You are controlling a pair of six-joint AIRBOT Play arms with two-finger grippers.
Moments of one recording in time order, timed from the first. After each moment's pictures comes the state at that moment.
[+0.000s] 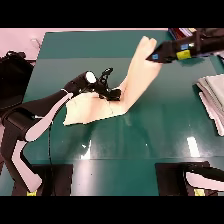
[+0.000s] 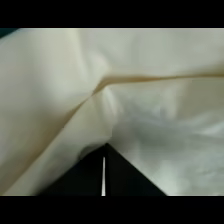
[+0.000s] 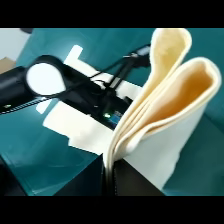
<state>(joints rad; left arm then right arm) -0.49 -1.87 1.61 0.86 -0.94 -1.48 0.15 -1.33 1.72 -0.80 1.37 1.36</state>
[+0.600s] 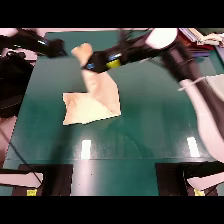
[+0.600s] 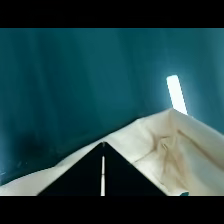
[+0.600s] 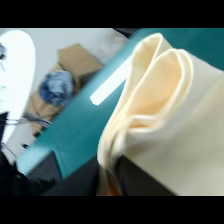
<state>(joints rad) -0.01 -1.47 1.87 1.12 -1.24 -1.48 0.62 -1.64 1.91 -0.68 1.03 1.33</state>
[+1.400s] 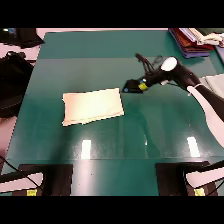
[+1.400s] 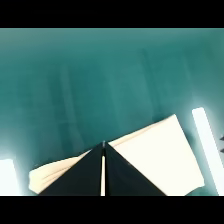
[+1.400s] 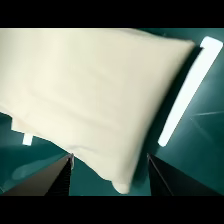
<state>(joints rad) -0.01 -1.35 1.88 1.17 -1.28 -1.46 0.23 -1.61 1.36 -0.79 1.13 1.31</state>
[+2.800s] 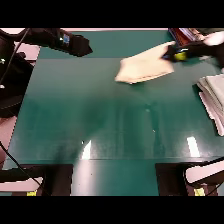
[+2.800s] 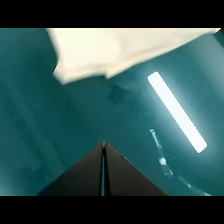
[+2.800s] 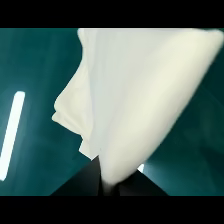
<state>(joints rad) -0.36 -1.42 1.88 1.12 -1.17 -1.44 -0.16 -1.64 1.78 -0.97 1.14 1.39</state>
